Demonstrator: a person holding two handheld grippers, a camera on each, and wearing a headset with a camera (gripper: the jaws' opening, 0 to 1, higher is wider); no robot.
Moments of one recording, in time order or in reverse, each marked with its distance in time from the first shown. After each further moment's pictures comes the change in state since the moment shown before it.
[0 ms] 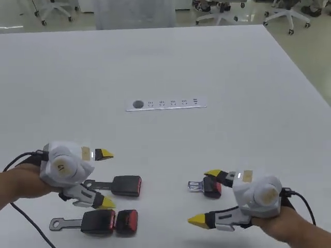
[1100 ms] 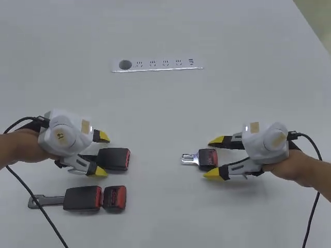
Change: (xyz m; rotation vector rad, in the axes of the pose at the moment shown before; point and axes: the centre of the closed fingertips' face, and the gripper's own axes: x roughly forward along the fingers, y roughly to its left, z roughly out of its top) left arm 0.062 -0.011 -0.039 0.076 0.067 -0.217; right arm 0.017 -0.046 -0.059 -0.036 0.156 0.154
